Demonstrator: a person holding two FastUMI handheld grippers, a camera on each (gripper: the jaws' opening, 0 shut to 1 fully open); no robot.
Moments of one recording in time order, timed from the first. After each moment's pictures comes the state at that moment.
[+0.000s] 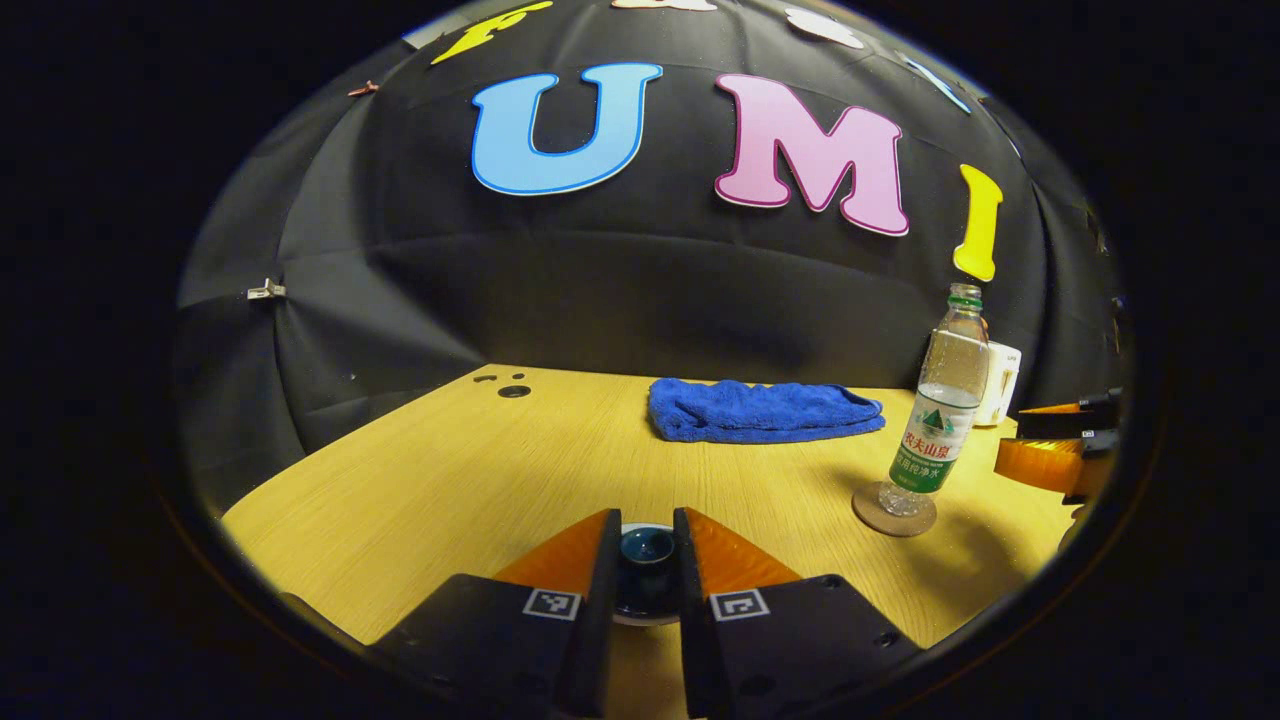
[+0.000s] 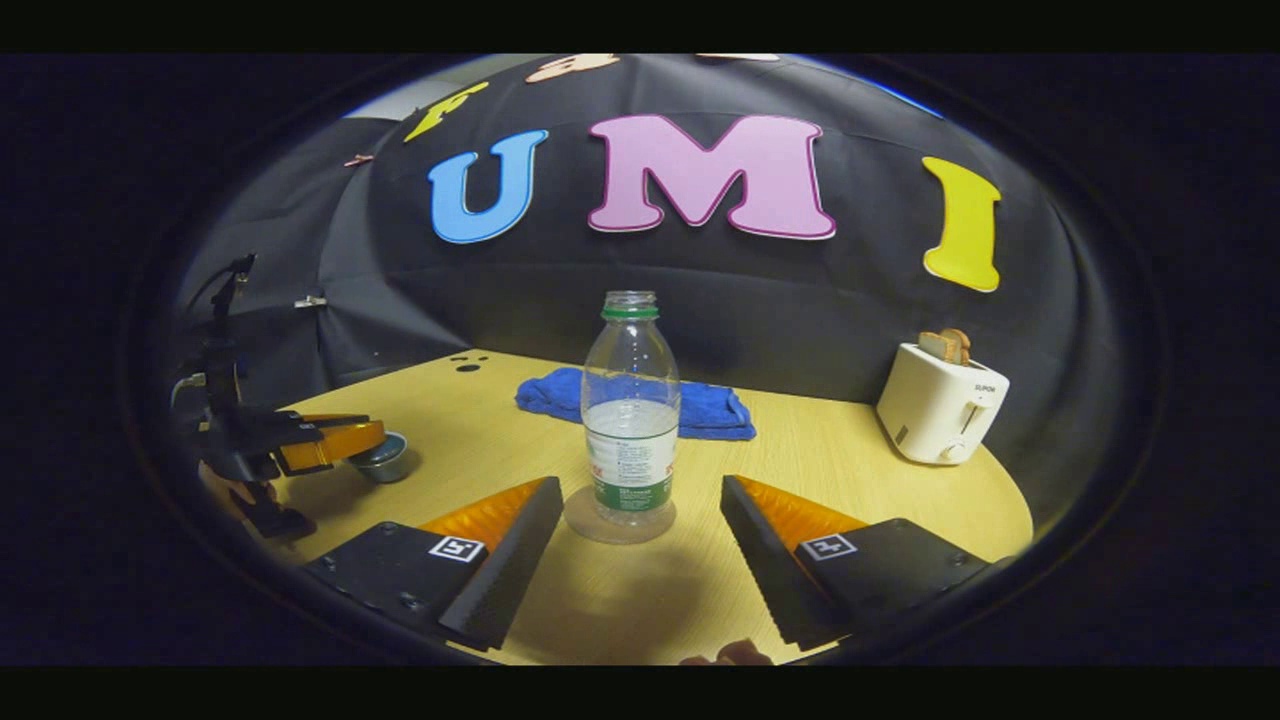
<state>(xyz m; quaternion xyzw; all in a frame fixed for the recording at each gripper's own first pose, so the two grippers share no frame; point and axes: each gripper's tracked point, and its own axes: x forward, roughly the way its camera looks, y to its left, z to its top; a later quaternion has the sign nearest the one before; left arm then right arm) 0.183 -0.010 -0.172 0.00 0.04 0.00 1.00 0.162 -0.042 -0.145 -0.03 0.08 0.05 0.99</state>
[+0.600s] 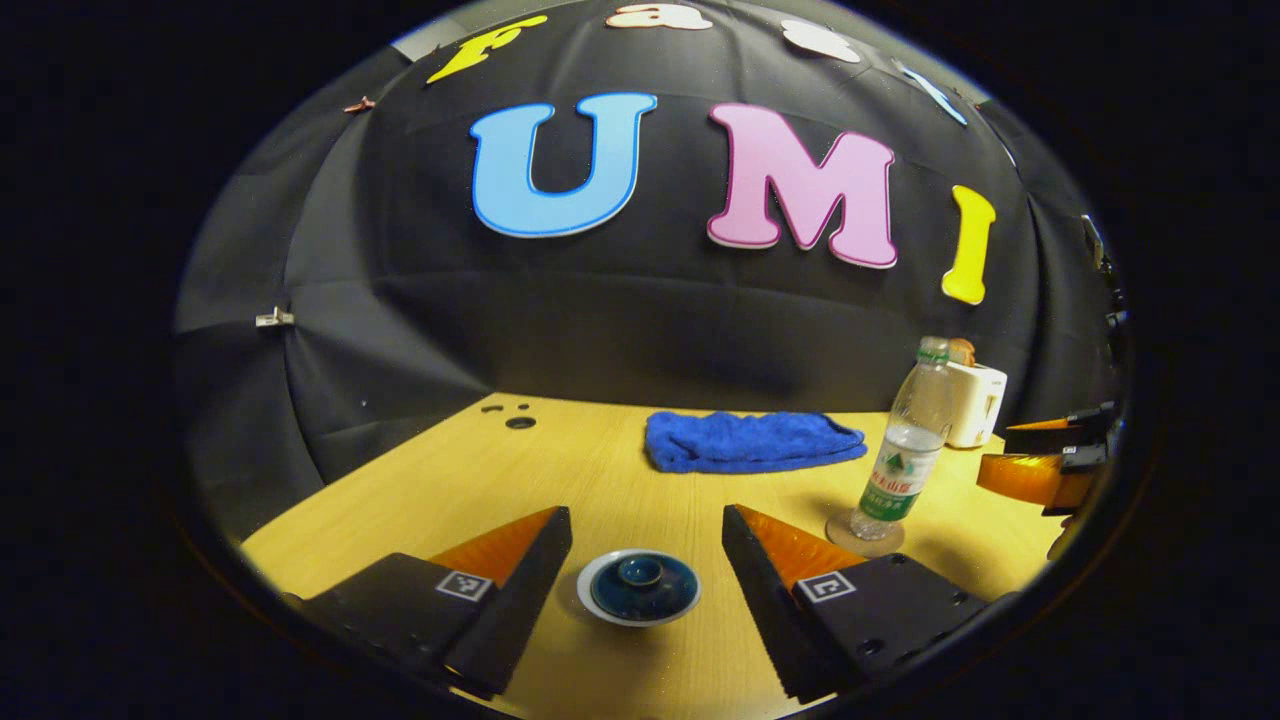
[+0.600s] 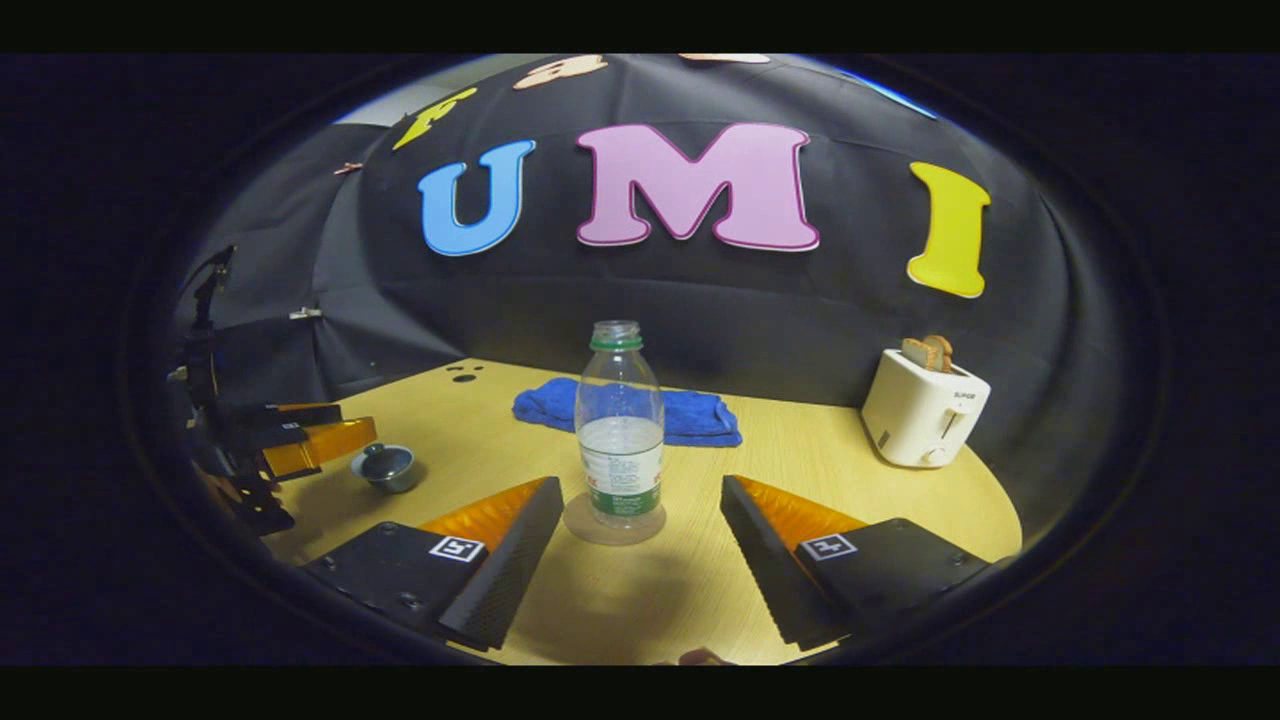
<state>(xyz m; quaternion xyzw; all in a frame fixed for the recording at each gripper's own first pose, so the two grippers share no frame) 0.143 -0.015 -0.106 0.01 0.00 -0.01 1.00 0.142 -0.055 -0.109 -0.03 0.07 0.03 1.00</state>
